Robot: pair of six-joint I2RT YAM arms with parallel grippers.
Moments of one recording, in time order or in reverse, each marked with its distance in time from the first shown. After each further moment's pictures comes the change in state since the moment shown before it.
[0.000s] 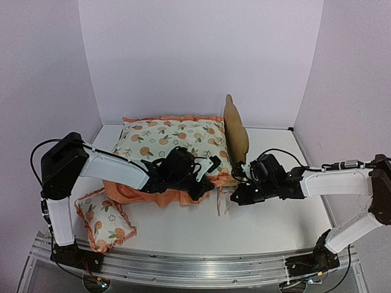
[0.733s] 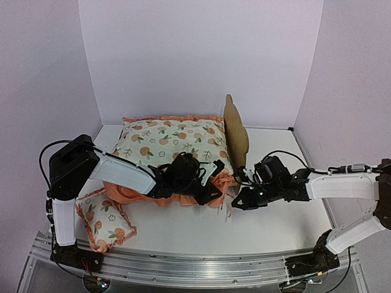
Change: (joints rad) left arm -0.023 0.070 0.016 0.072 0.039 -0.132; right arm -0.002 -0.067 -0.038 -0.051 -0.114 0.018
